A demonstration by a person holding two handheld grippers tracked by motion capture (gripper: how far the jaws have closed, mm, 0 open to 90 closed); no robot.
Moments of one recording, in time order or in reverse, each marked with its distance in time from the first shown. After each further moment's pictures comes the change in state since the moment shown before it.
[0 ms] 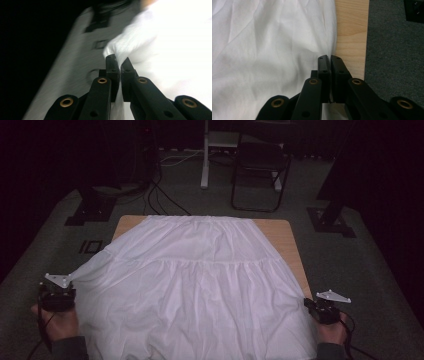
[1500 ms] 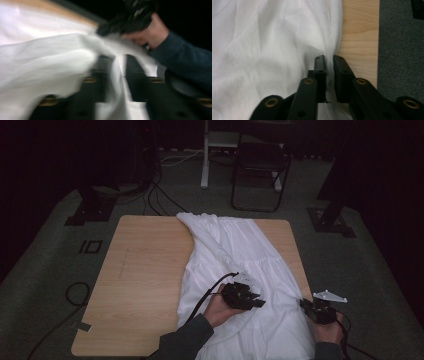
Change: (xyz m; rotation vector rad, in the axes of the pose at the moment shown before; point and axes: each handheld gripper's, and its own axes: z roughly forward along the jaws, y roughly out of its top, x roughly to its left) left arm -0.401 0.080 -0.052 0.036 -1.423 0.449; right arm 0.007 -0.001 0.008 0.015 0.022 0.006
